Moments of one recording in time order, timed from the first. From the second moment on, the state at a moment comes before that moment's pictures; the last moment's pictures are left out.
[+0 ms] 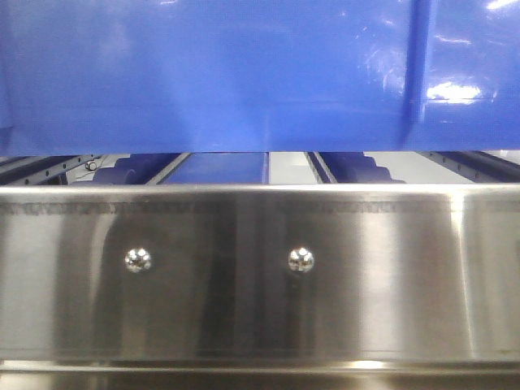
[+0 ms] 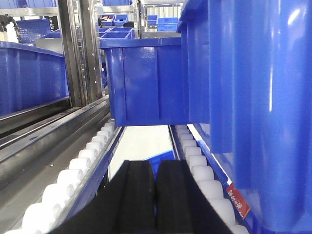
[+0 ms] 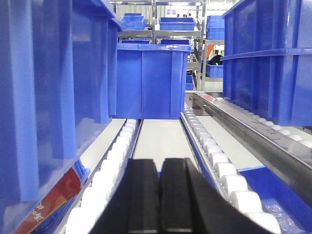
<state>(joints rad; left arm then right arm) 0.02 0.00 0.00 0.03 0.02 0.03 0.03 0.00 0.00 0.12 0.03 -0.10</state>
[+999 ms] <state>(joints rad) 0.02 0.02 -0.39 0.04 0.26 0.03 0.03 0.00 -0.35 0.13 0.22 -0.10</state>
